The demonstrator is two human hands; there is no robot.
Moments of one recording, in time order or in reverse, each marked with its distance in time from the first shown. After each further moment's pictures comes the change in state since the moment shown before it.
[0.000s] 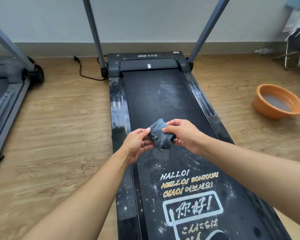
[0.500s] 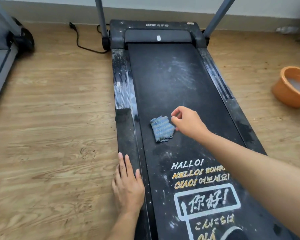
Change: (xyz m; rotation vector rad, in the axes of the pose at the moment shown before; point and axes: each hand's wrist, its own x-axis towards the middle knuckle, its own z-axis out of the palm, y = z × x) left_hand -0.035 -0.230 -0.080 1.187 0.626 0.210; right_hand 0.079 0.065 0.033 -0.663 0.222 -0.157
